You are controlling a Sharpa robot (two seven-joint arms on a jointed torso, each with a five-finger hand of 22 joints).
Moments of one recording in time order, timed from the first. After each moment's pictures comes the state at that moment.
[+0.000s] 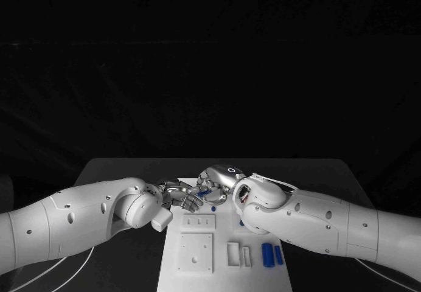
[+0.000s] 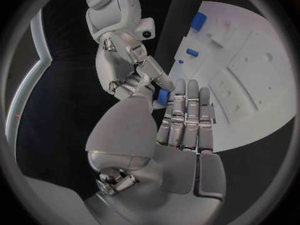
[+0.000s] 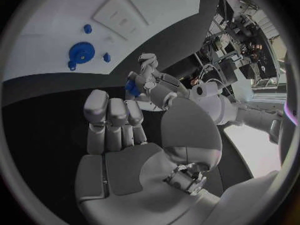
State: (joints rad) left arm 1.34 -0.67 -0.22 1.35 -0.14 -0.17 -0.17; left_hand 1.29 -0.05 0.04 0.29 0.43 0.92 0.12 0.36 0.47 1.29 0.06 0.09 0.28 0.95 0.06 0.64 0.55 0.05 0.73 -0.03 0.50 1.31; right arm 1.20 -0.50 -0.05 1.37 -1.59 -0.36 -0.24; right_hand 1.05 -0.11 0.78 -0.27 0.11 0.96 0.08 0.38 0.46 1.23 -0.03 1.26 1.30 1.31 -0.13 1.26 1.00 0.15 1.30 -0.09 1.07 1.31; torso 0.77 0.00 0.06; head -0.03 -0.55
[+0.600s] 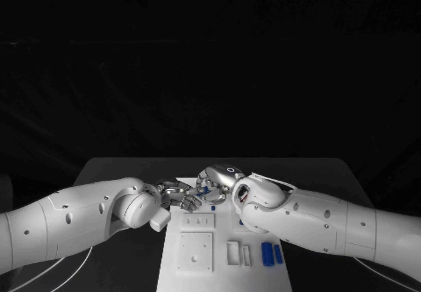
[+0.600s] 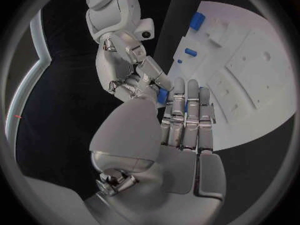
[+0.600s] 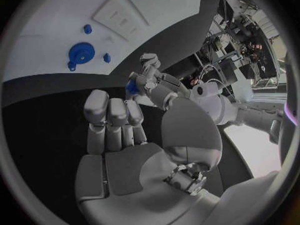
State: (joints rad) left arm 1.34 -0.67 -0.22 1.36 -0.15 -0.17 -0.18; left_hand 1.41 0.02 0.02 0.27 0.45 0.95 0.11 0.36 0.47 1.32 0.05 0.10 0.29 0.96 0.06 0.66 0.56 0.04 0.73 -0.04 0.50 1.31; right arm 1.20 -0.49 -0.05 1.36 -1.59 -0.36 -0.23; right_hand 1.05 -0.12 0.78 -0.27 0.11 0.96 0.08 0.39 0.46 1.23 -0.03 1.26 1.30 1.31 -0.13 1.26 1.00 0.16 1.30 -0.09 1.07 1.31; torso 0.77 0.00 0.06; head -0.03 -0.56
